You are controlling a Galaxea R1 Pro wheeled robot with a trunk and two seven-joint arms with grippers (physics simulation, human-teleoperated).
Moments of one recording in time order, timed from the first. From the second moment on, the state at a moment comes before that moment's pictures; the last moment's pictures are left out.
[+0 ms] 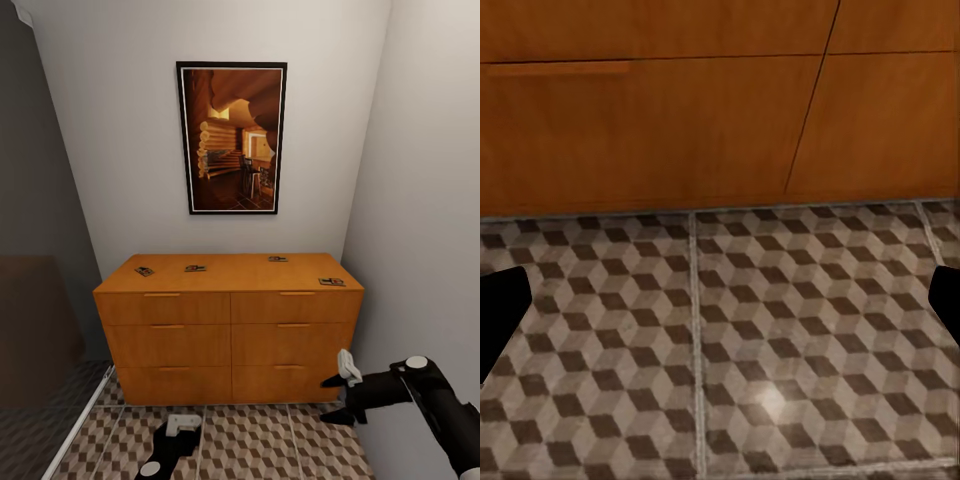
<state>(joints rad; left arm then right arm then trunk) -0.36 -0.09 -0.10 -0.45 0.02 -0.13 0.08 -0.43 -0.32 -0.05 -1.18 0.35 0.41 1.54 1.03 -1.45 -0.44</state>
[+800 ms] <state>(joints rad) -0.36 -0.10 -0.10 -0.44 0.02 -0.13 0.08 -0.44 -0.31 0.12 -1.56 0.61 0.81 1.56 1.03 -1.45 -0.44</state>
